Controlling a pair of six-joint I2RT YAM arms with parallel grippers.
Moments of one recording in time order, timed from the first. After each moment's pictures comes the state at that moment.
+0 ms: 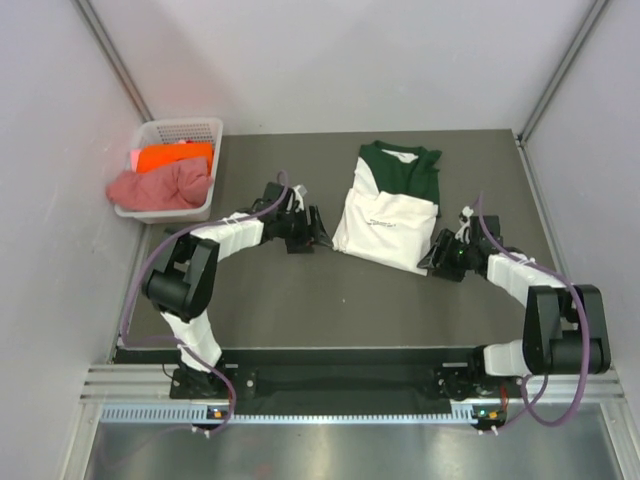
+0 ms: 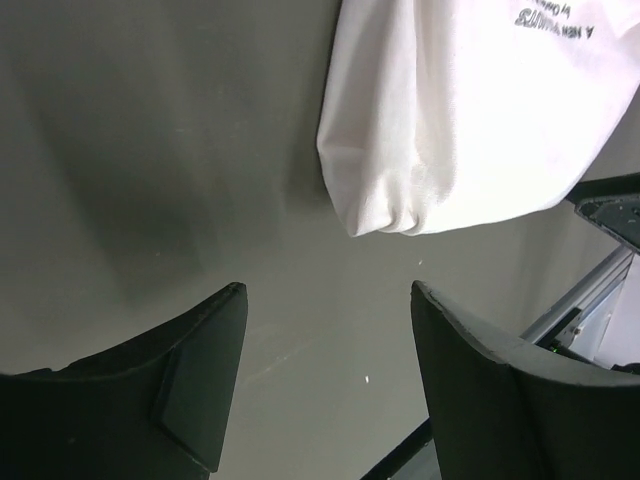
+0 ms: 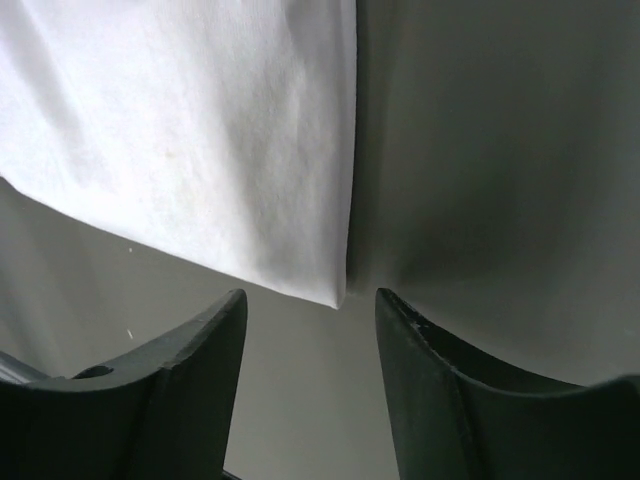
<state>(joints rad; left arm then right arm) -0.39 1.78 1.07 -0.18 0.46 -0.61 0.01 1.35 0.60 -0.23 -0.39 0.46</state>
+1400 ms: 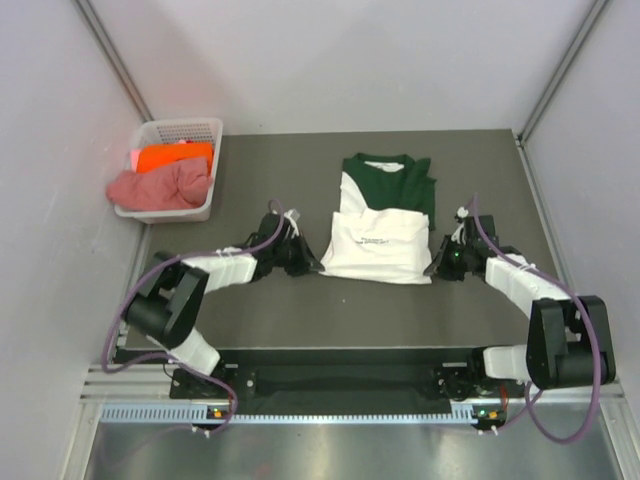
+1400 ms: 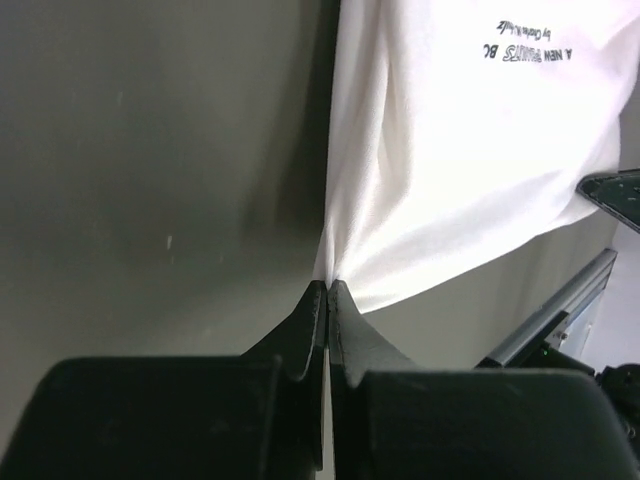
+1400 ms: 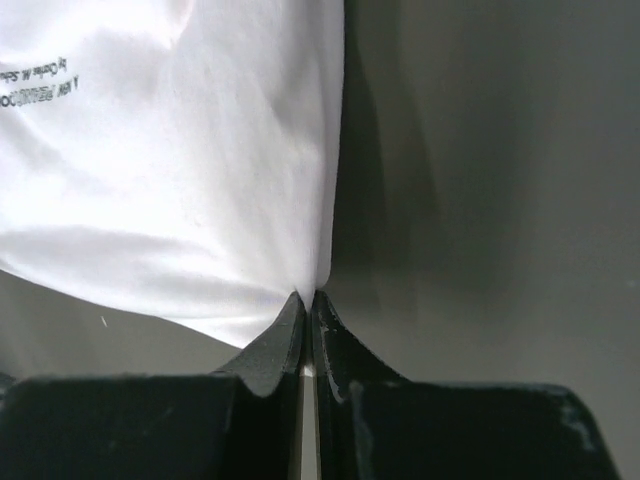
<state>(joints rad) -0.48 1.65 0.78 0.08 0.37 -0.78 0.08 1.31 0.63 -0.30 -0.29 0.45</state>
